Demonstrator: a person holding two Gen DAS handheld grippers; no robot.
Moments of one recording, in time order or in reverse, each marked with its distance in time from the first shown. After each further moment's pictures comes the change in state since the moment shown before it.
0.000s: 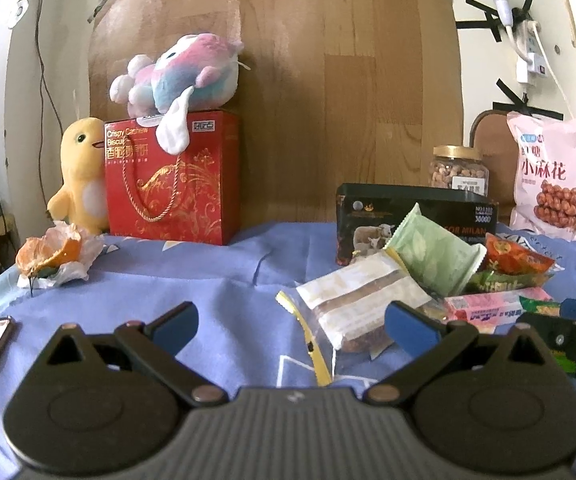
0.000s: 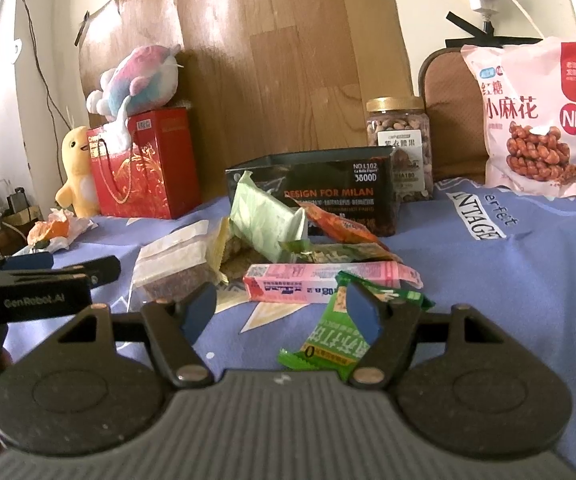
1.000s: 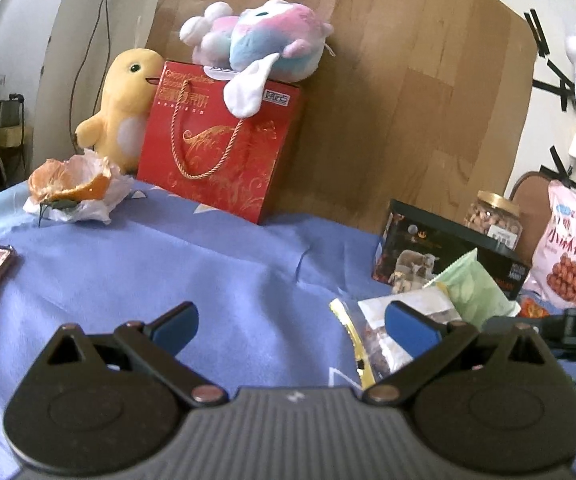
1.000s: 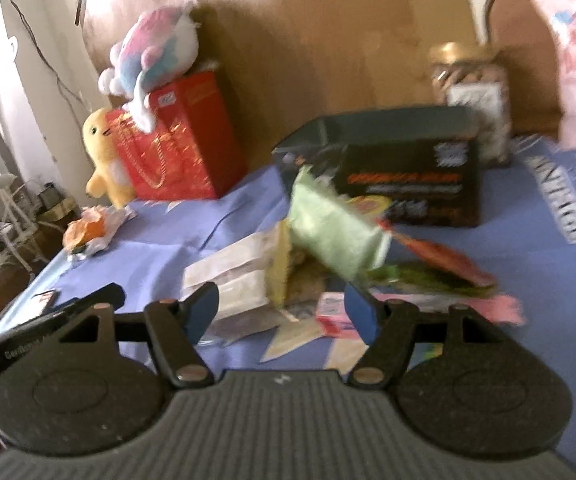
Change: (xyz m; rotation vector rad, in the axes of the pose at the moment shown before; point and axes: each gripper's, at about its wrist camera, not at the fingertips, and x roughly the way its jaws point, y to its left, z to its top) left arm 0.016 0.068 0.003 -0.290 0.036 -0.037; right arm 0.071 0.012 0.051 0.109 0.245 0.216
